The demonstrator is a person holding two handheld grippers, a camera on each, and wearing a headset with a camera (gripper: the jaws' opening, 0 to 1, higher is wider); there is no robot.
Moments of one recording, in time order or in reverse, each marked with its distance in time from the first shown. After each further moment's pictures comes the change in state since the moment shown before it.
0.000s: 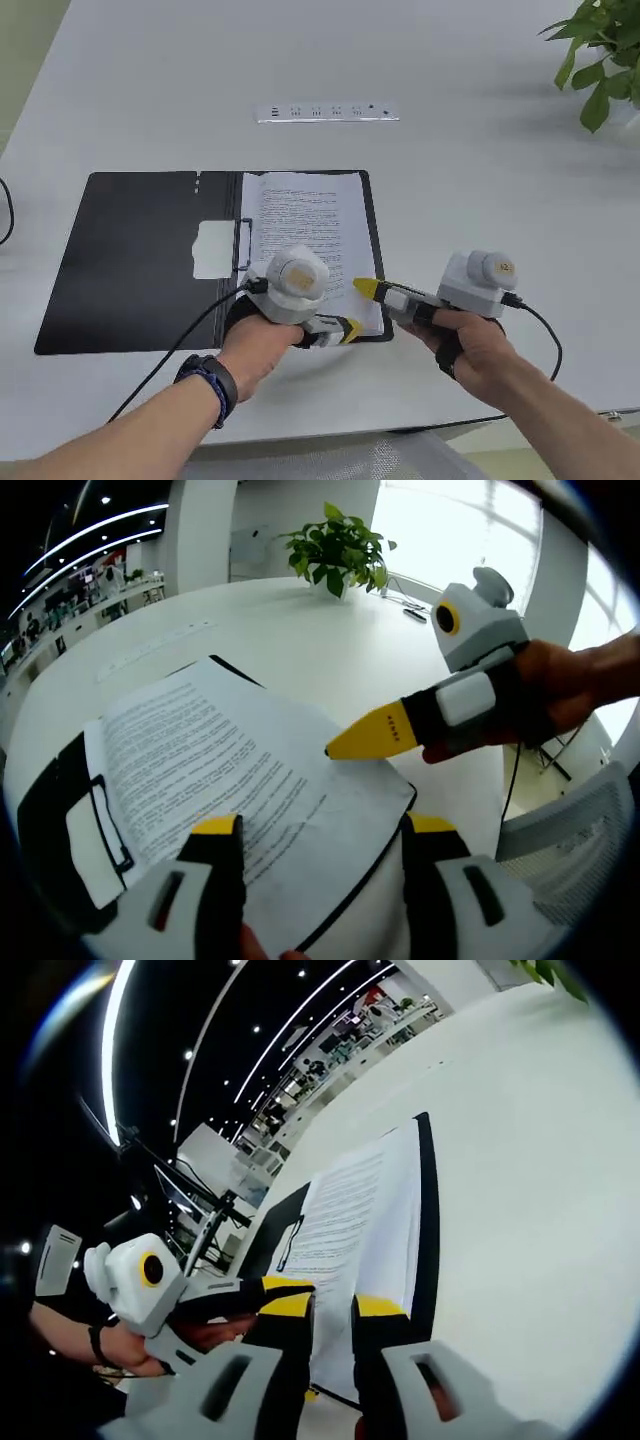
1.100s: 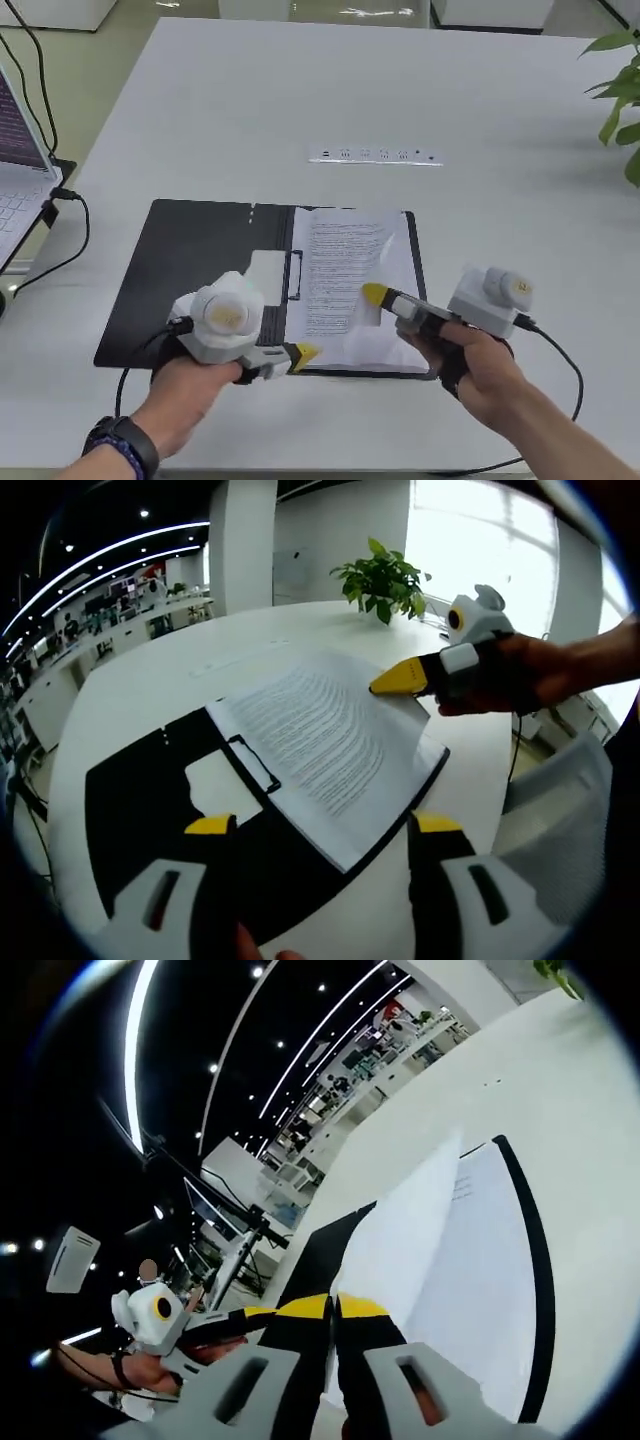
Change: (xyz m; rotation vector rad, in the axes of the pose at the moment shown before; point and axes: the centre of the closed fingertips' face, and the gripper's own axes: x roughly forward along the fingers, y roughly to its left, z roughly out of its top) left arm -0.132 0.080 -0.036 -0.029 -0.094 0.175; right arm 0.045 0.092 0.025 -0.023 -0.077 0.114
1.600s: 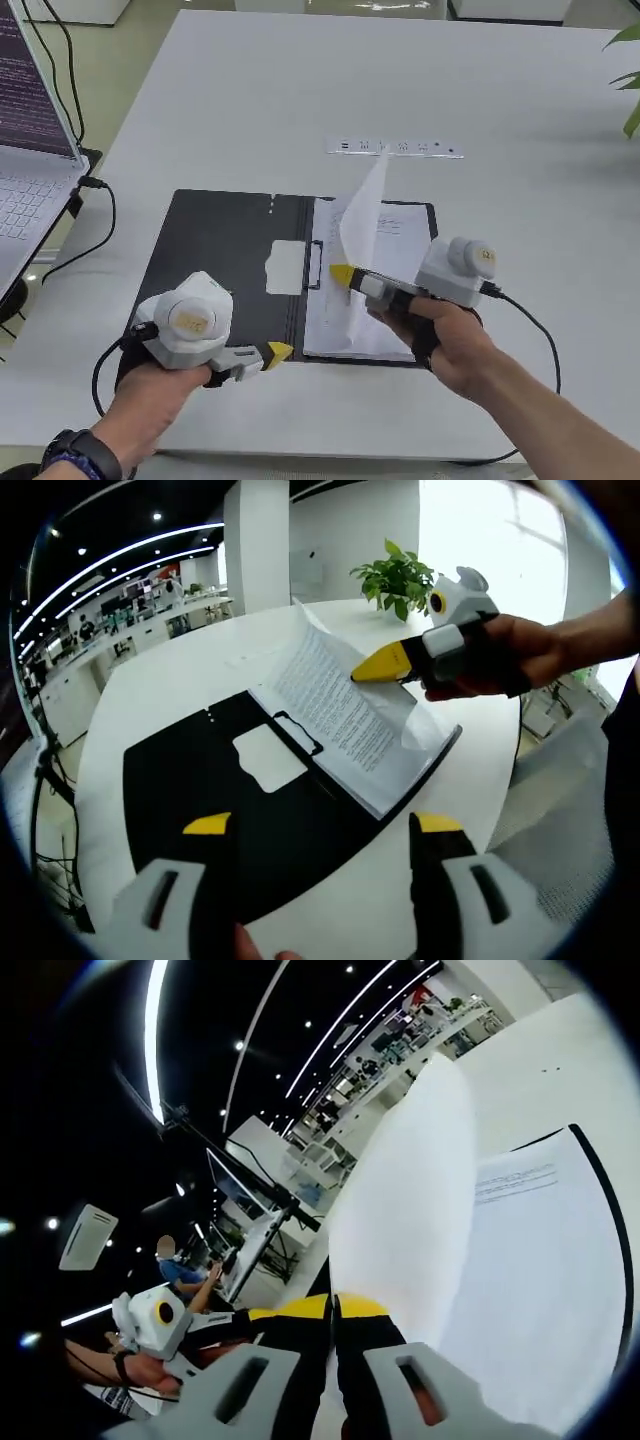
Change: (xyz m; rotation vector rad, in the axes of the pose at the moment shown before) left arm -0.049 0.033 -0.025 -0.004 0.000 0.080; right arm 0.055 0.054 -0.021 -0.054 0.085 0.107
